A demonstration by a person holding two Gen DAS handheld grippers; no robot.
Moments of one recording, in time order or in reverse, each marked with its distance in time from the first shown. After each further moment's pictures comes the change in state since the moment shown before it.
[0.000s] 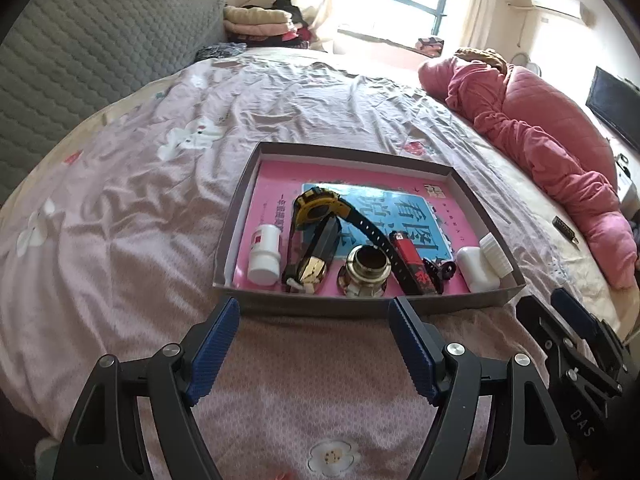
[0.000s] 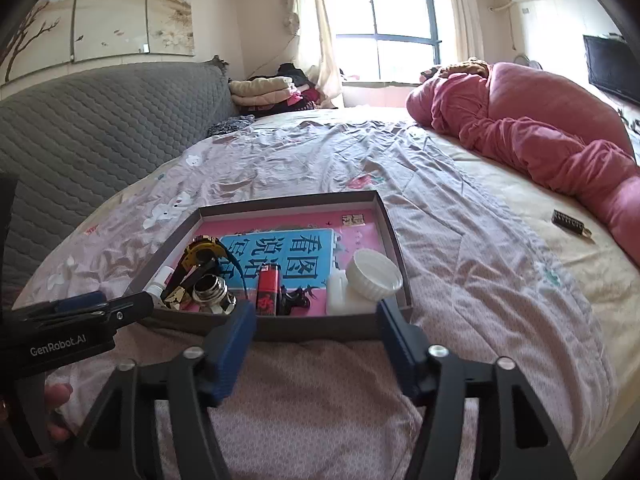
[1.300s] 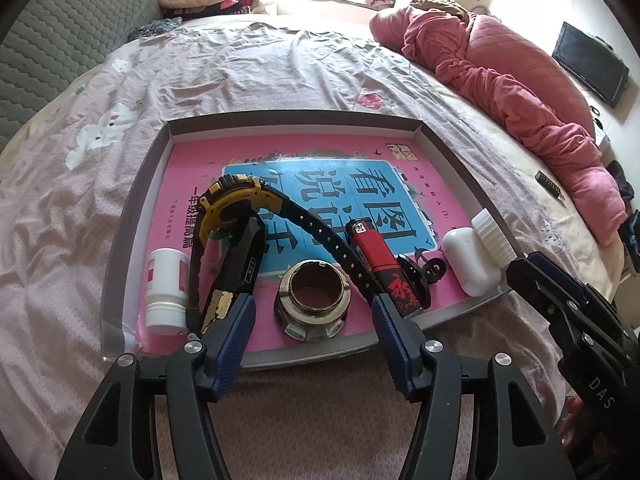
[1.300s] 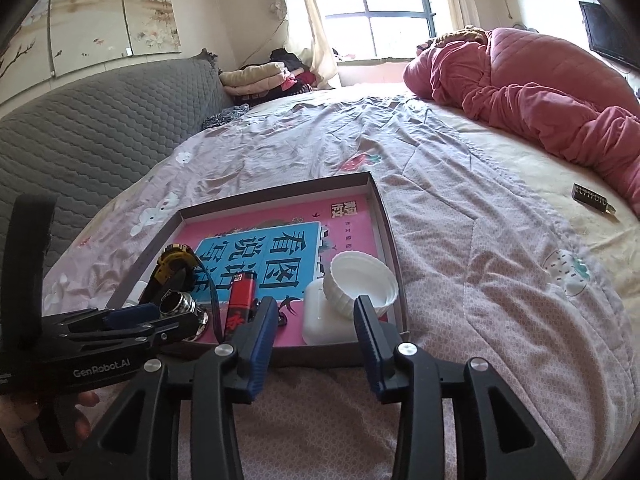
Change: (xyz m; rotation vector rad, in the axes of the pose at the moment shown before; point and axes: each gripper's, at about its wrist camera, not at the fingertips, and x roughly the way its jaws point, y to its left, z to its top) left arm 0.080 -0.034 0.030 0.138 0.153 -0.141; right arm 0.053 -0.031 0.017 0.074 0.062 0.054
